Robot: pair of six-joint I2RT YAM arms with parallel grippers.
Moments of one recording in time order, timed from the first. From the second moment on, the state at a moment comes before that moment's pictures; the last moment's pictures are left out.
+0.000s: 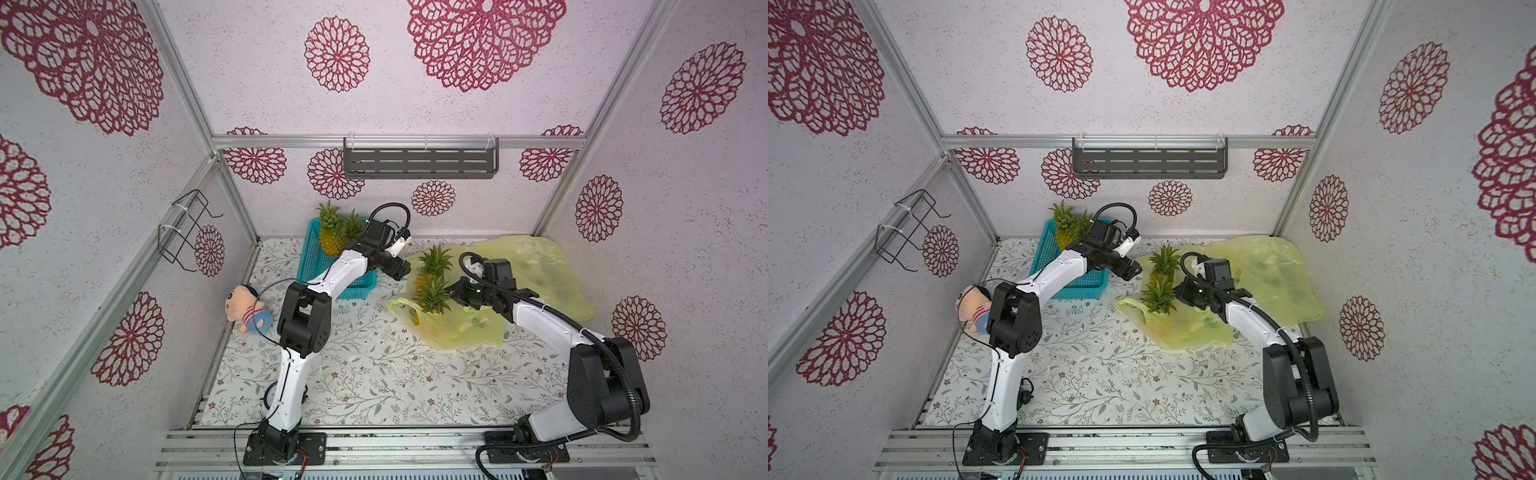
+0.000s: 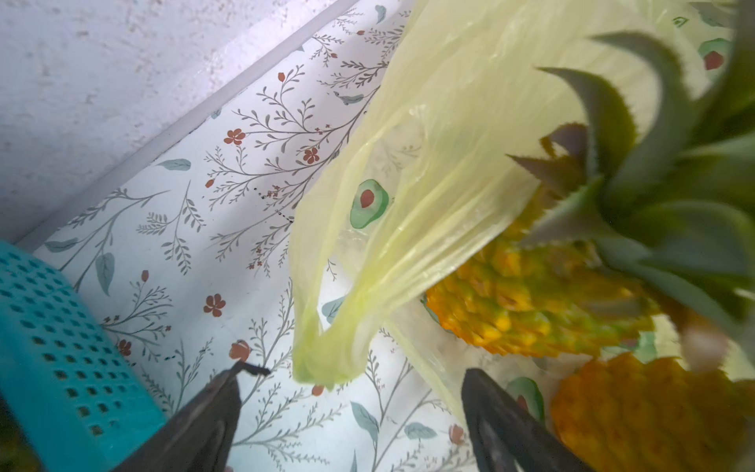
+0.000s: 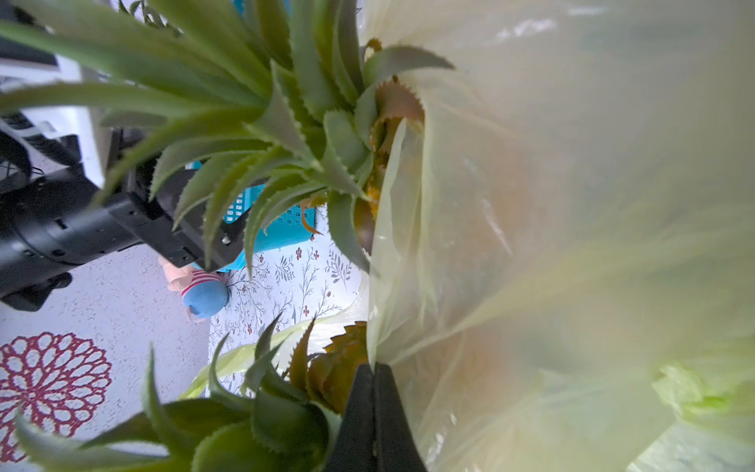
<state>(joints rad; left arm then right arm) -0.47 2.29 2.00 -0.55 0.24 0.27 0.26 1.51 0.99 -0.20 -0.48 0.65</state>
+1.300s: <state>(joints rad) -0.52 1.77 1.34 -0.39 0.28 0.08 0.24 1.67 1.29 -0.38 -0.40 0.48</state>
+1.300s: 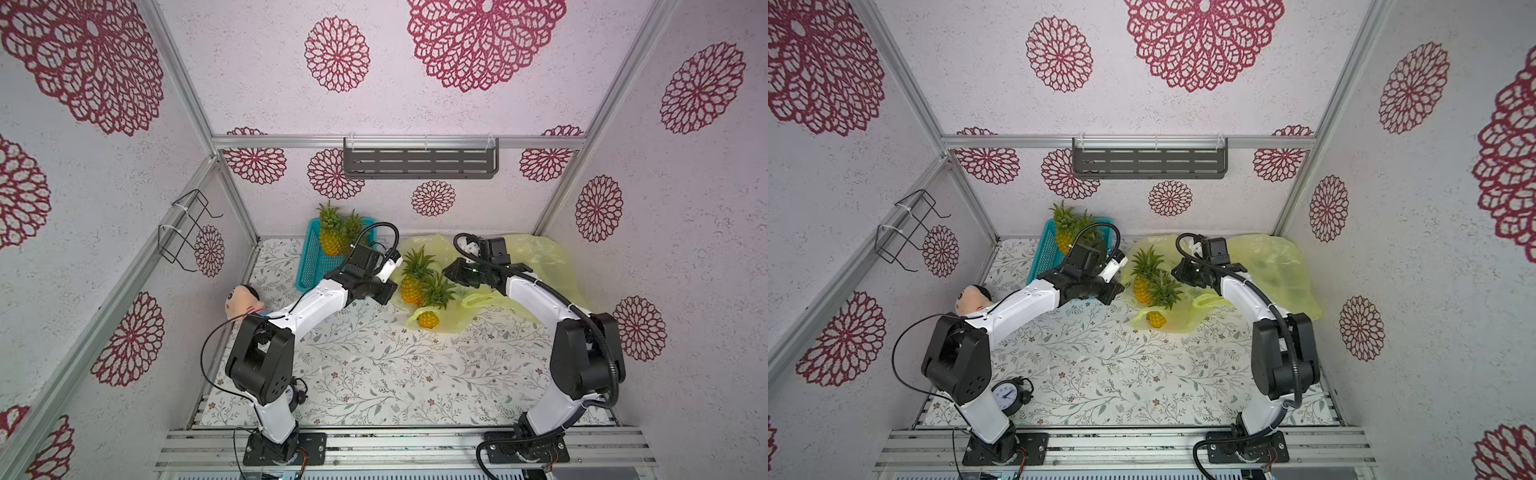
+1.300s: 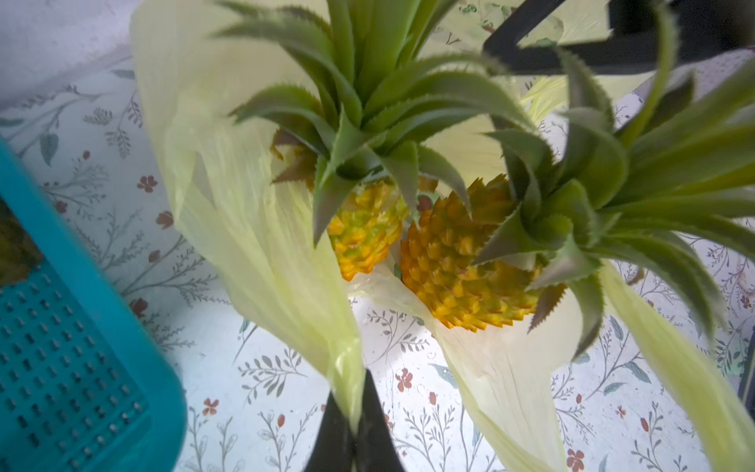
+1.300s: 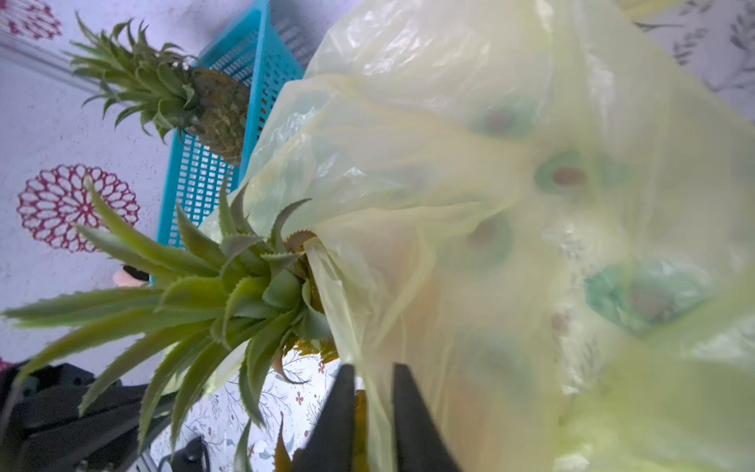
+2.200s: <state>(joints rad) -0.53 1.73 1.29 -0.31 0.26 -0.03 0.76 1.08 0.80 -0.29 -0.01 1.04</state>
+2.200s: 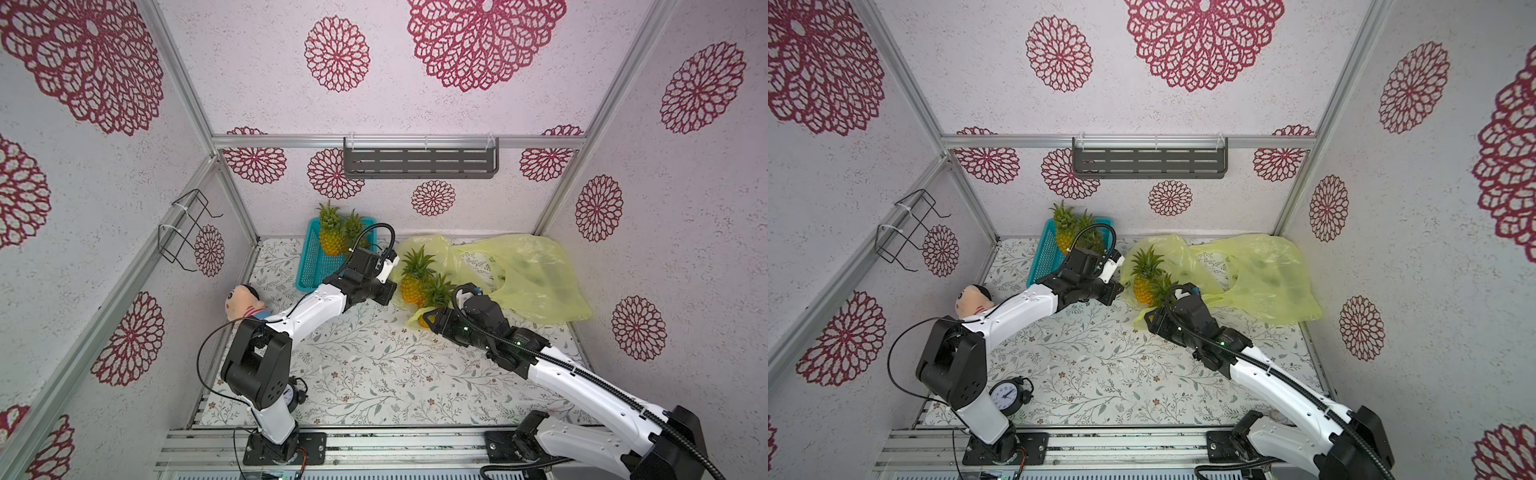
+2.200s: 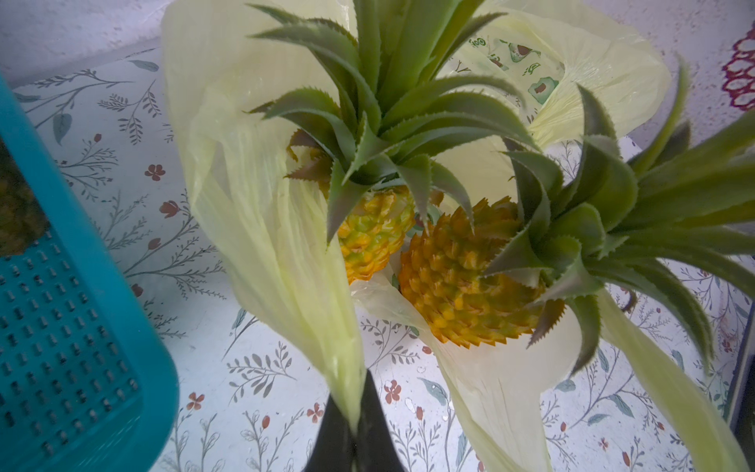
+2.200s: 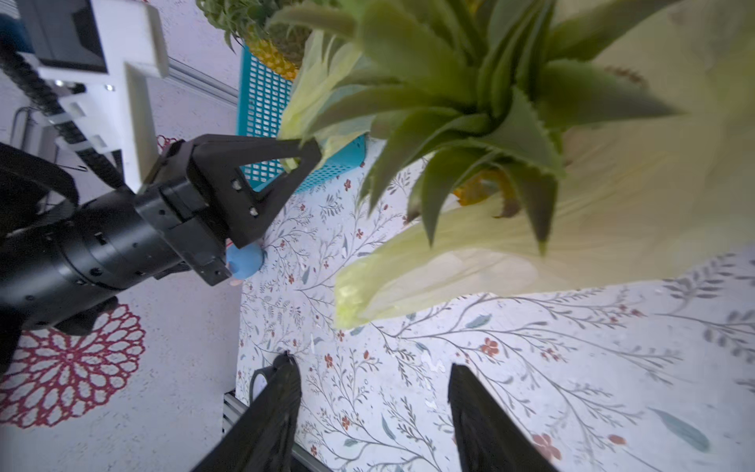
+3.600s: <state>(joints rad) -0.49 1.56 1.57 -0.51 0.32 -0.08 0.46 1.04 1.04 -0.28 0.02 0.79</state>
